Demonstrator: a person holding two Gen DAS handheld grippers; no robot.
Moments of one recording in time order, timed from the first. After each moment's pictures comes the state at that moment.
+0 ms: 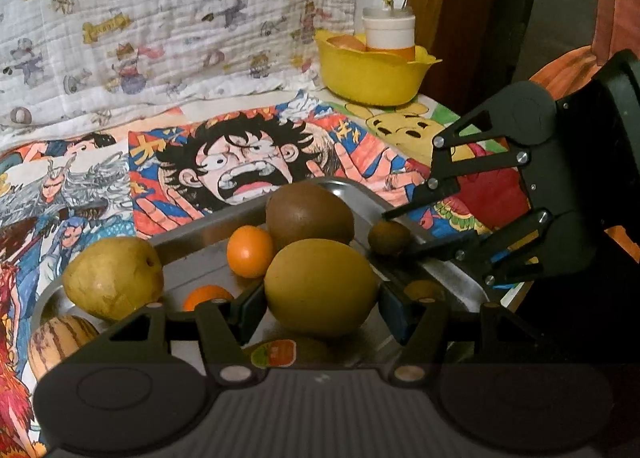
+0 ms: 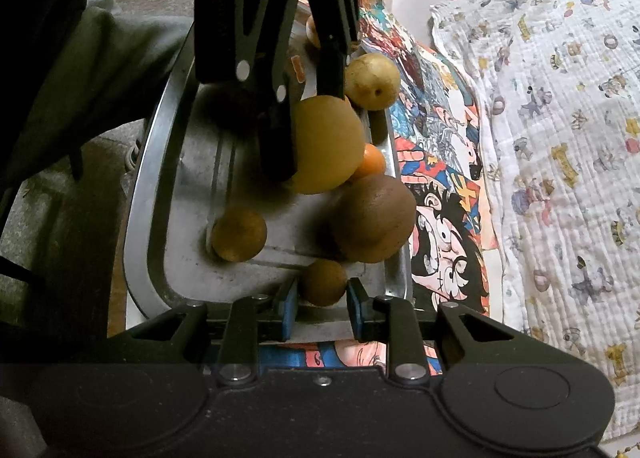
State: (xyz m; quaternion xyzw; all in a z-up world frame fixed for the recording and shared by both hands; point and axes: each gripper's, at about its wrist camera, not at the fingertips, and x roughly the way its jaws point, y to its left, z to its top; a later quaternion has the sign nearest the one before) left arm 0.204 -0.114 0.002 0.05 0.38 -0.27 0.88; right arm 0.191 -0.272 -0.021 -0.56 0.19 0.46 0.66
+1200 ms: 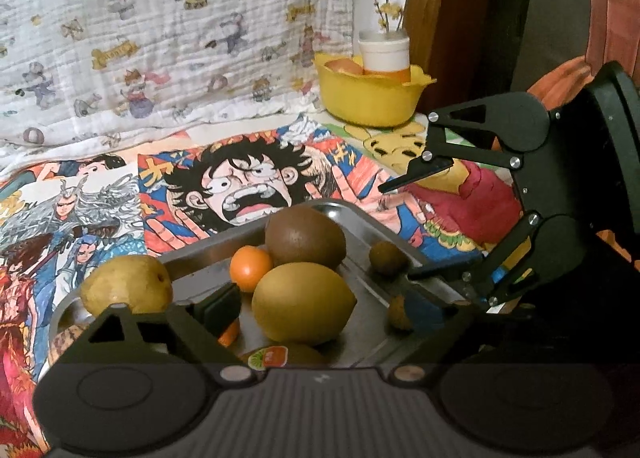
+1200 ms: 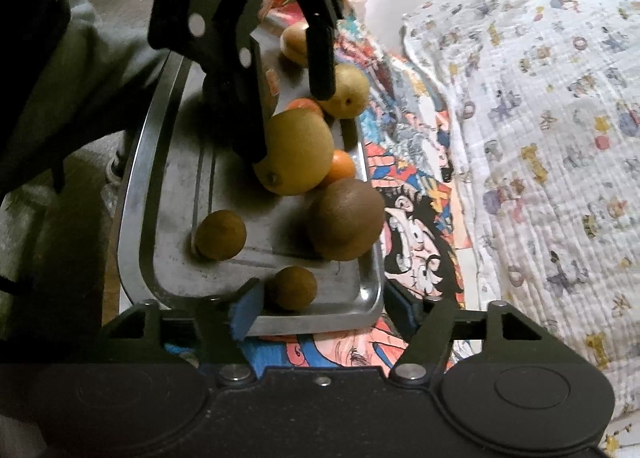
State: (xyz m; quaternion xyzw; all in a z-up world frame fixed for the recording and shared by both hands) left arm 0.186 -0.113 0.020 0.05 0.35 -0.27 0.90; right arm 0.183 -0.284 -0.010 -0.54 0.16 0.44 0.70
